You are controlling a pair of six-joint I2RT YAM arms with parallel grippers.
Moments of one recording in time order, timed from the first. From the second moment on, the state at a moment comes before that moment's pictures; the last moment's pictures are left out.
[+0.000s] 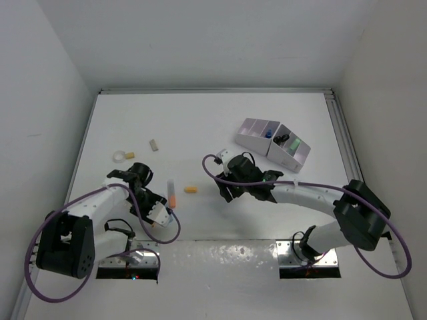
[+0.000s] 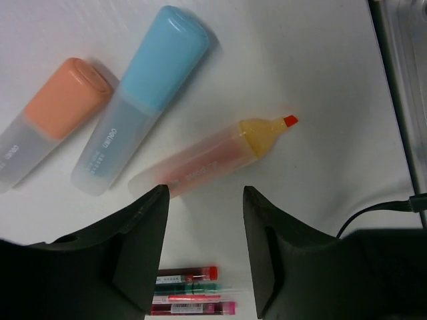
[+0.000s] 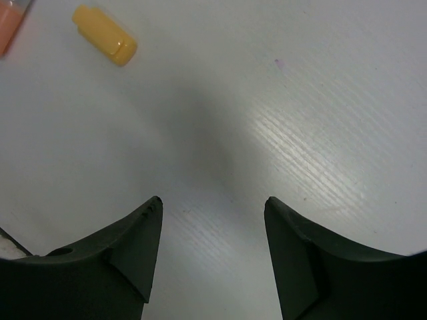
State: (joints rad) left arm -0.19 1.15 0.55 -0.97 0.32 1.87; right arm 0.87 1.43 0.73 -0.13 0.05 0.14
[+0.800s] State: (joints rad) left arm -0.25 1.09 0.54 -0.97 0.31 1.90; right arm 0.87 1.41 0.68 -0.13 0.09 0.18
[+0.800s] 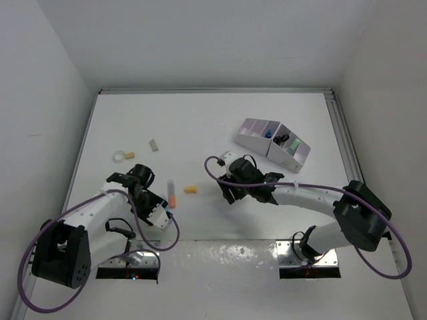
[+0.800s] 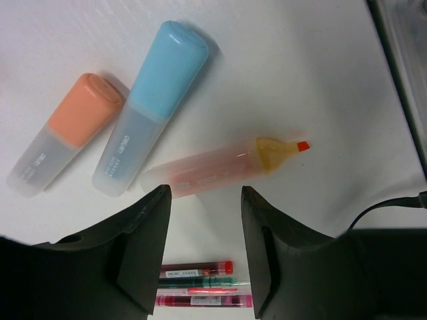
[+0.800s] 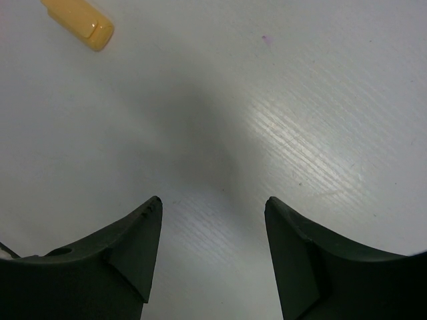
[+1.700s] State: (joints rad) left arm -0.37 1.21 0.52 -0.87 0.26 1.91; right arm 0.87 1.45 0.70 -0.19 0.05 0.18
